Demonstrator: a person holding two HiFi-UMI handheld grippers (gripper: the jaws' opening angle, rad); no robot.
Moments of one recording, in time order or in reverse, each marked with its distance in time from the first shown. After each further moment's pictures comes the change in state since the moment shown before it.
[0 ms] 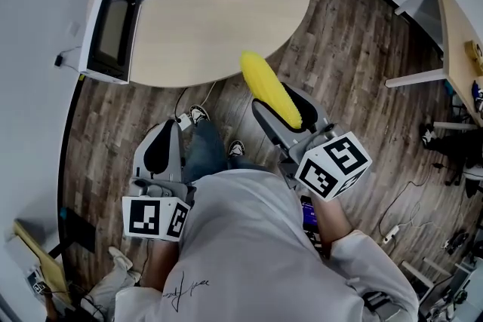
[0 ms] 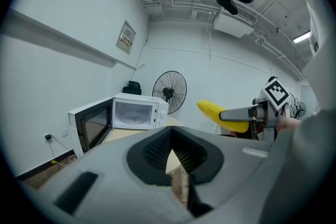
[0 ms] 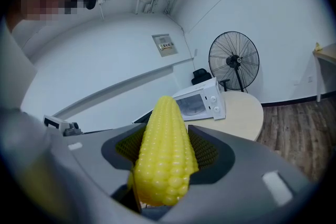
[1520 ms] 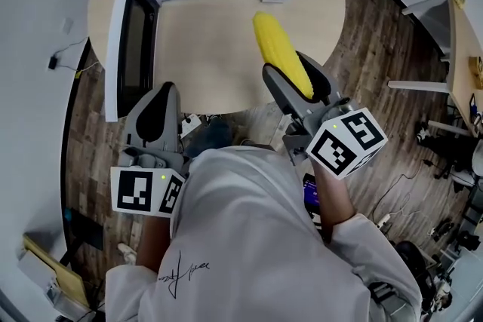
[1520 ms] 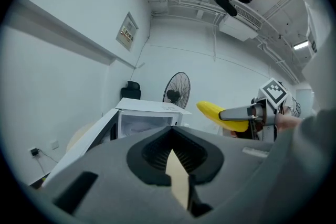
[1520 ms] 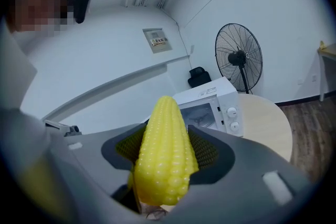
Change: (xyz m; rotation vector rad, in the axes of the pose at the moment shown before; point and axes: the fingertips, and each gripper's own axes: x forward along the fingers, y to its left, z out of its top) left arm 0.138 0.186 0.078 -0.003 -0.005 -0.072; right arm 0.217 -0.021 0.083 0.041 -0.001 -0.065
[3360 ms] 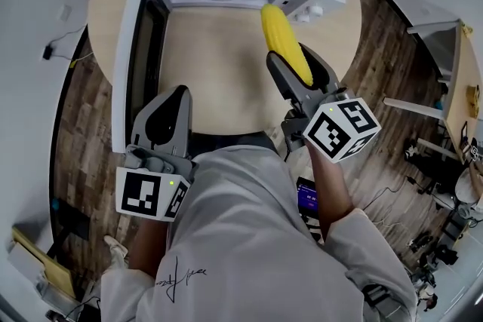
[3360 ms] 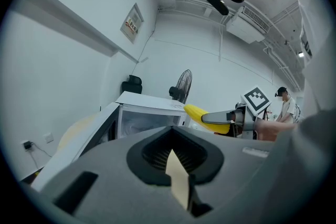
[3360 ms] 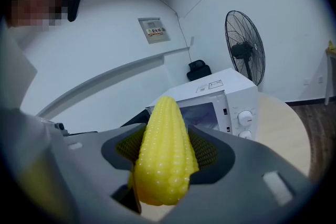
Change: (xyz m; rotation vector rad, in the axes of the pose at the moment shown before) left arm 0.058 0.051 -0.005 -0.065 0.031 -0.017; right arm 0.116 -0.050 0.009 -0.016 0.068 -0.011
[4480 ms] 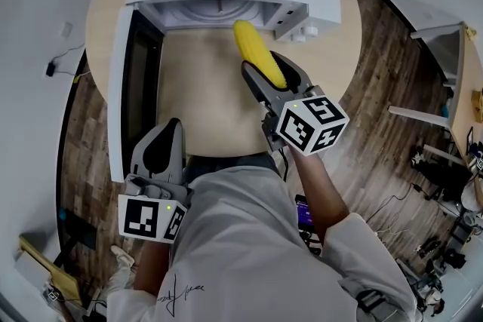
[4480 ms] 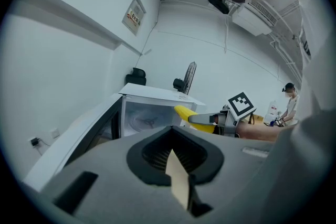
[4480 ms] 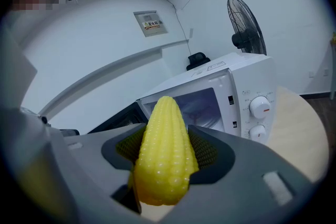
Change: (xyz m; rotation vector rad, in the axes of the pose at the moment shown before) left arm 0.016 0.006 -0.019 -0.011 0.090 0.051; right arm 0.063 -0.037 -0.025 0.018 0.052 0.020
